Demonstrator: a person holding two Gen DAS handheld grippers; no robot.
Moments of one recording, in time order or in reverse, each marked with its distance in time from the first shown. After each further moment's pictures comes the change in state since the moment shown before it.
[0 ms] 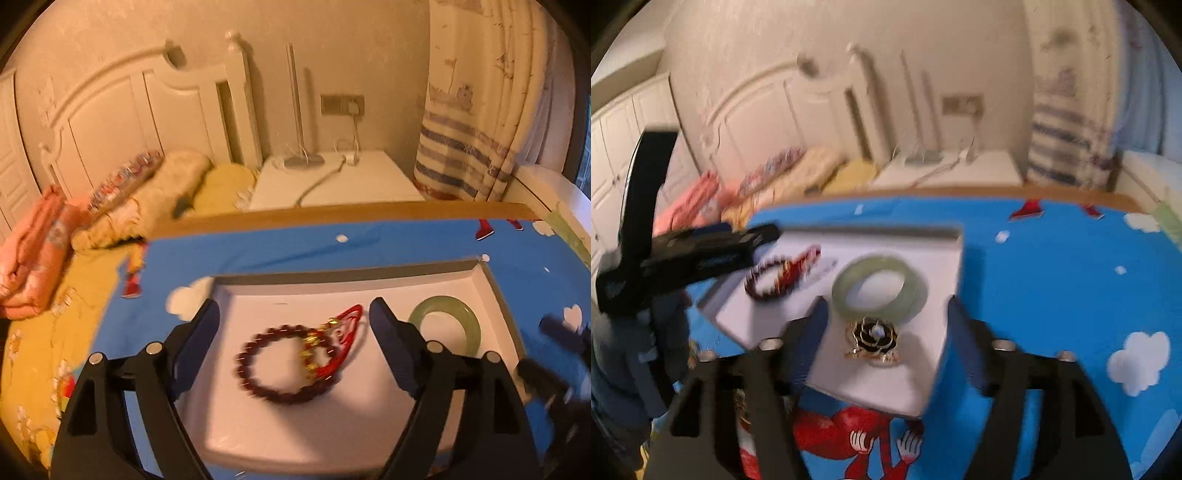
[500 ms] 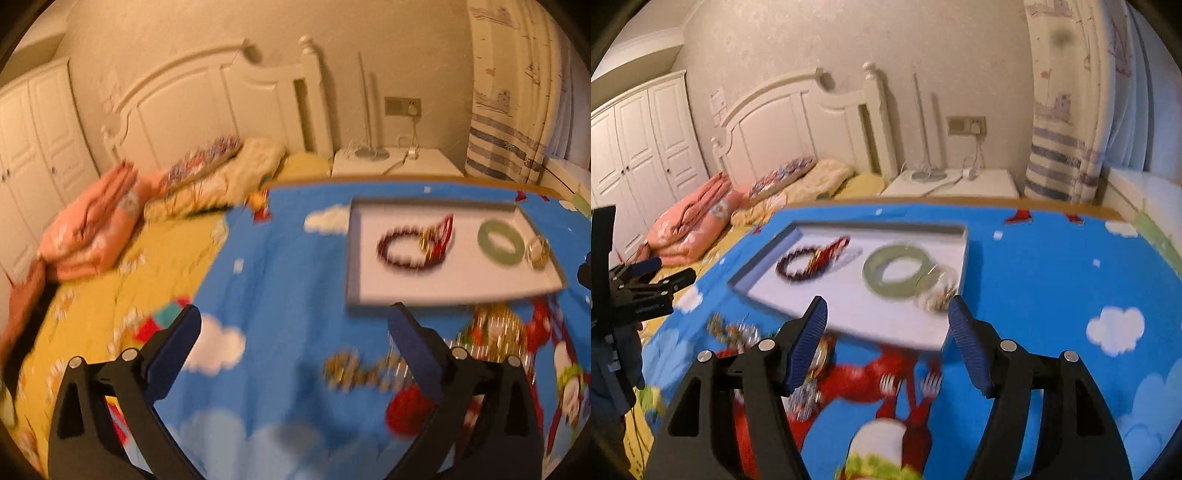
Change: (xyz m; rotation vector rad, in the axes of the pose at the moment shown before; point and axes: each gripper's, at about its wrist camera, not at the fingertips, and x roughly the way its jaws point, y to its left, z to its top) left arm -0.096 0.095 -0.116 -0.088 0.029 0.173; right arm -0.039 0.029 -0.039 -0.077 0.016 -0.026
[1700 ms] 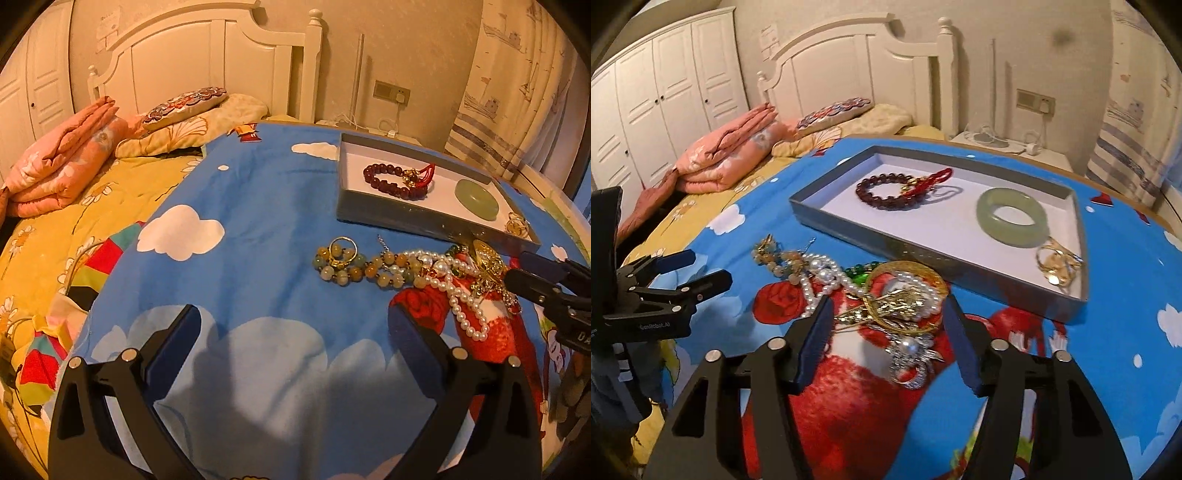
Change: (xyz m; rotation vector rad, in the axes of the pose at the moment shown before) left arm 0.010 0.024 -0.069 -0.127 0.077 -0.189; right arm 0.038 0.090 -0.025 -0.178 0.165 0.115
